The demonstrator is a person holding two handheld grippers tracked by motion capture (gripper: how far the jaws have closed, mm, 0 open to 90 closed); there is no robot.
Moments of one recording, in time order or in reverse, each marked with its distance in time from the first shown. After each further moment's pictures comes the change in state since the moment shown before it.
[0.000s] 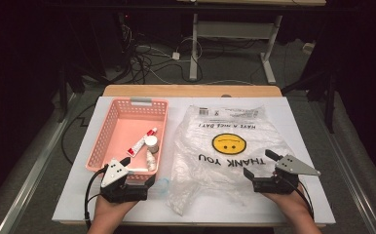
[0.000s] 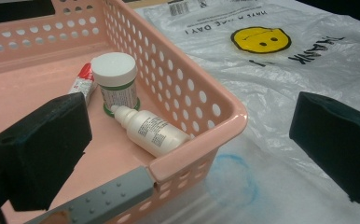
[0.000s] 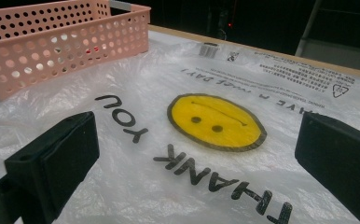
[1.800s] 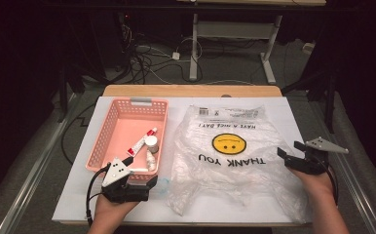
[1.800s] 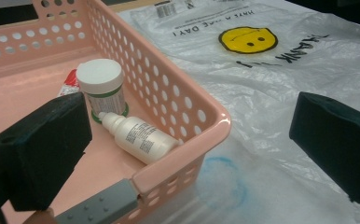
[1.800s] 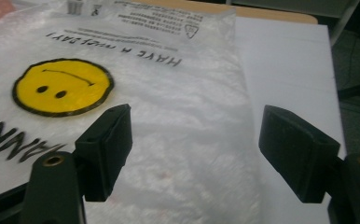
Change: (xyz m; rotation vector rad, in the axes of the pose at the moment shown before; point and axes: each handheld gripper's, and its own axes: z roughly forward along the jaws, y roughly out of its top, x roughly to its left) left arm -0.003 0.005 0.001 0.008 -0.045 0.026; right arm -0.106 -0.008 -0.013 0.181 -0.225 0.142
